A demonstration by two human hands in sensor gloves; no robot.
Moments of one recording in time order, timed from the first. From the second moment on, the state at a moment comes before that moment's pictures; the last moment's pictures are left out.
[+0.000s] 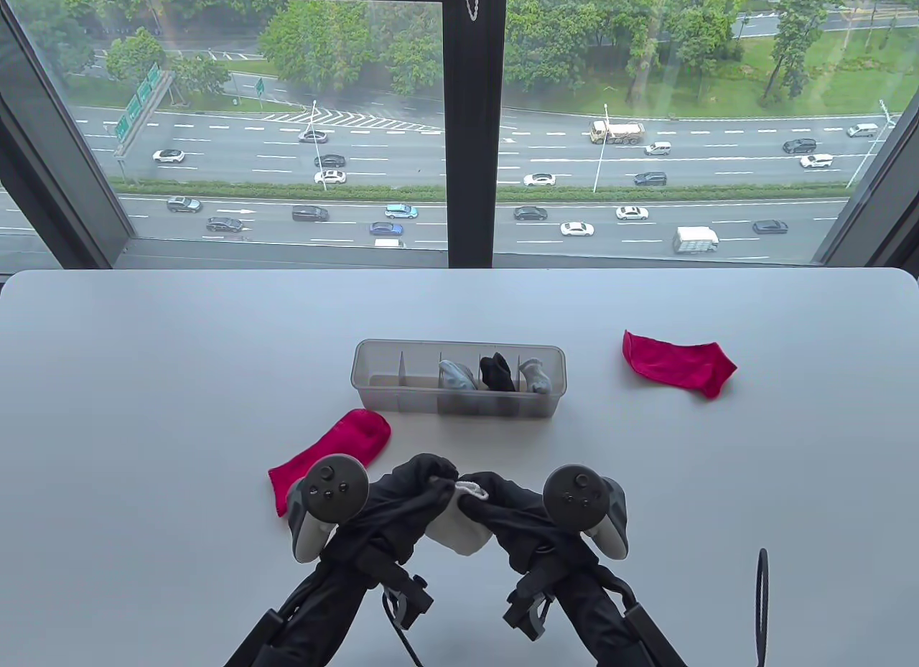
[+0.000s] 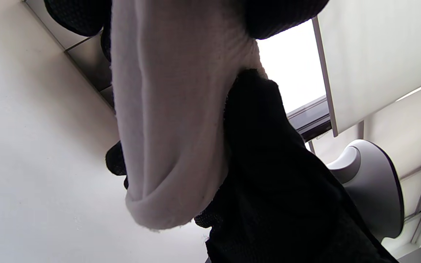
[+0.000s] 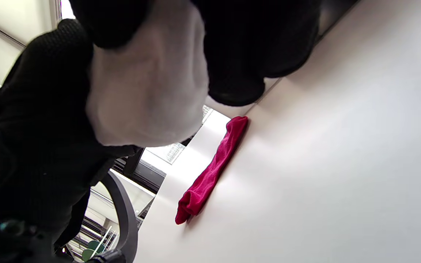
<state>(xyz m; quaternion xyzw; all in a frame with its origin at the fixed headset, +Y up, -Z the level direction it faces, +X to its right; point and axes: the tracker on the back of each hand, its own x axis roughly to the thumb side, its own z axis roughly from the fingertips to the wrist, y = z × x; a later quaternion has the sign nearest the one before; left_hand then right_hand) -0.151 -0.701 -0.301 -0.06 -0.19 0.53 0.83 0.078 -0.731 -0.300 0.23 0.10 0.83 0.50</state>
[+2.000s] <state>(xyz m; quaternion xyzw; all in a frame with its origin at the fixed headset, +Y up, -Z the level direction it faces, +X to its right) -0.262 -0.735 -0.355 -0.40 0.00 0.04 0.92 0.120 -0.715 -0.307 0.12 0.07 0.99 0.05</state>
